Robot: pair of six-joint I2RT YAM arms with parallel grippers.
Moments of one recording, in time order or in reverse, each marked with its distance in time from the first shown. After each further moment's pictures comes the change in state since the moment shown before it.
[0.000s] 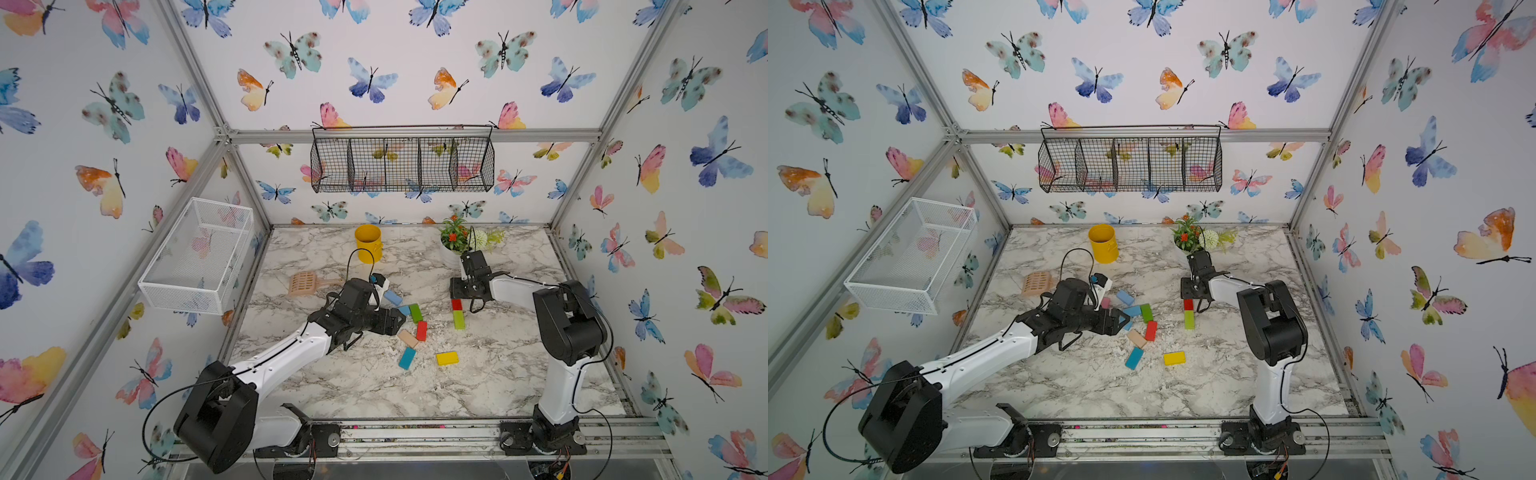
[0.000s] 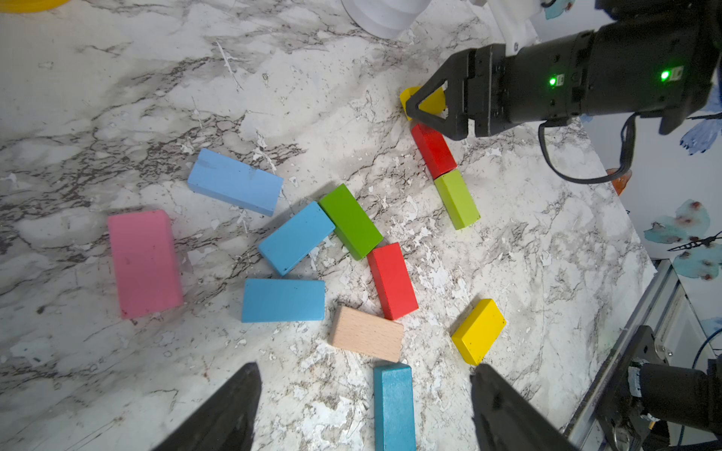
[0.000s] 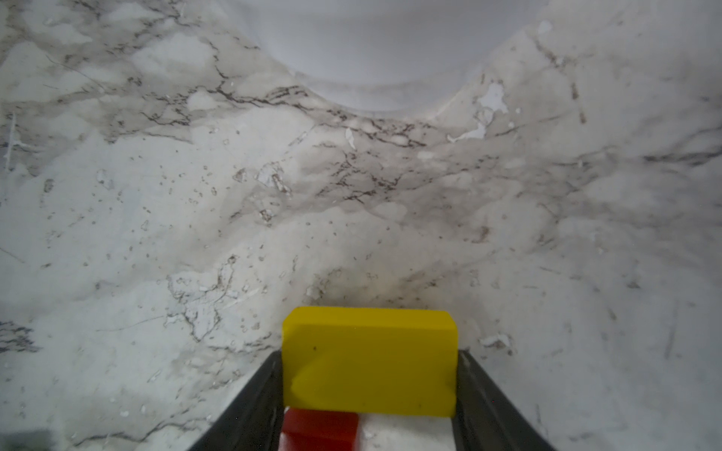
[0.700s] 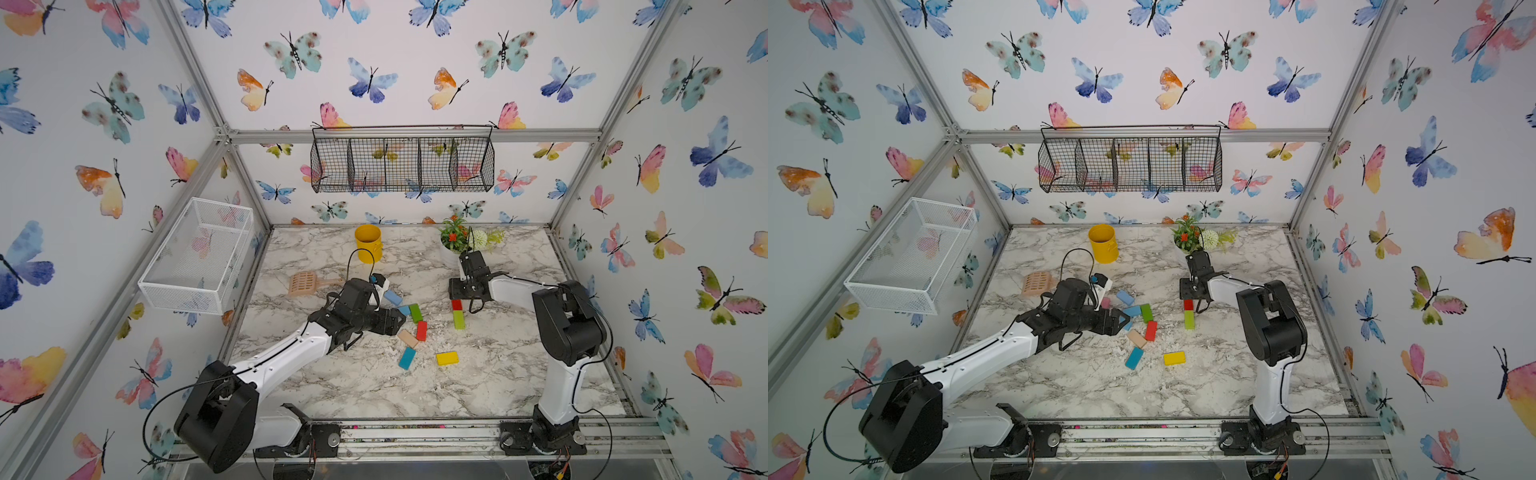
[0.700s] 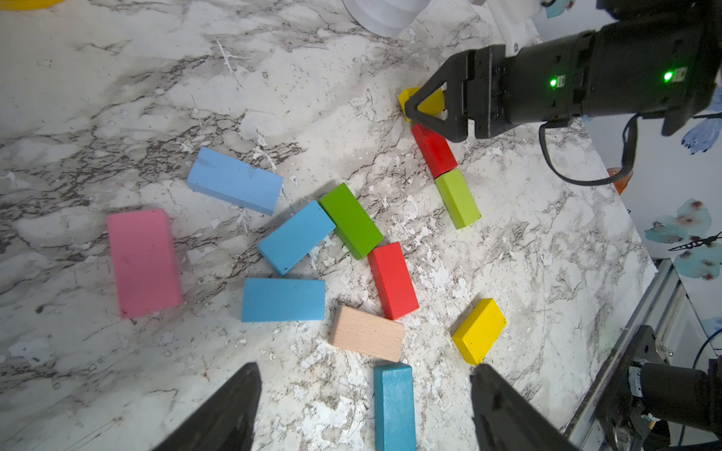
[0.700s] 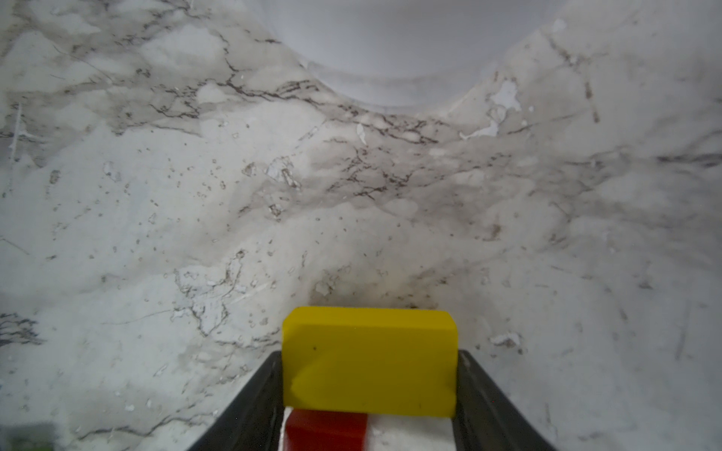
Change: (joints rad) left arm 0.000 0.003 0.000 0.000 0.000 0.000; right arm 0.013 0.000 0.000 -0.002 0.000 -0.004
